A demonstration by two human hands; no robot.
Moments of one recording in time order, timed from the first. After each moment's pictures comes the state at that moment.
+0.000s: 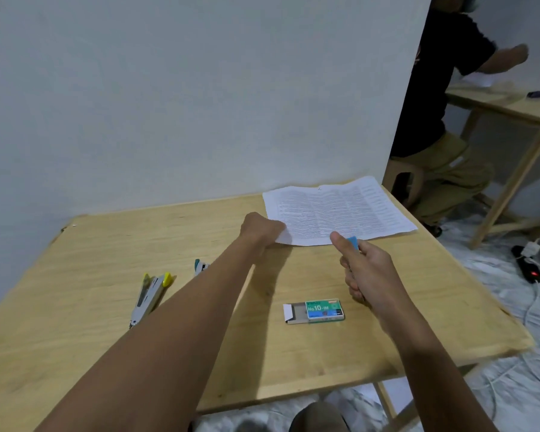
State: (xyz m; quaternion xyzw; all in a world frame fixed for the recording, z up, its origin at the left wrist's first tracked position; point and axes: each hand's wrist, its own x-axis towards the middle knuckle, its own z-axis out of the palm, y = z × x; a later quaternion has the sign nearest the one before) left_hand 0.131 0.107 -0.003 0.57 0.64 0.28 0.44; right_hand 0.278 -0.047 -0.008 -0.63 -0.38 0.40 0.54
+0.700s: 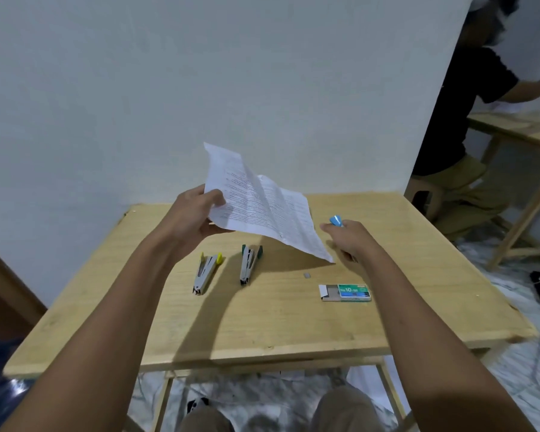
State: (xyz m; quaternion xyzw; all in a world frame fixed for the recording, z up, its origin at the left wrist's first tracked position) left_hand -0.051 0.001 0.097 0.54 0.46 0.47 0.53; right_hand 0.230 0.009 0.023 -0.72 -0.46 0.36 0.37
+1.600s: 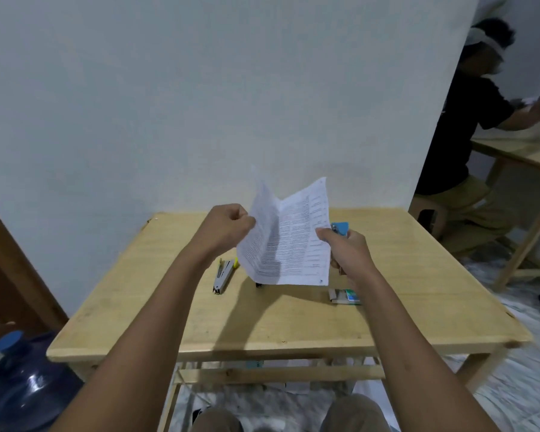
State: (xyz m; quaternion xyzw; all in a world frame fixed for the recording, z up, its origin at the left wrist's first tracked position) left_hand -0.051 -0.029 0.099 0.66 0.54 0.39 0.35; right_hand 0.181 -0.040 0.038 -0.60 -0.41 0.42 0.54
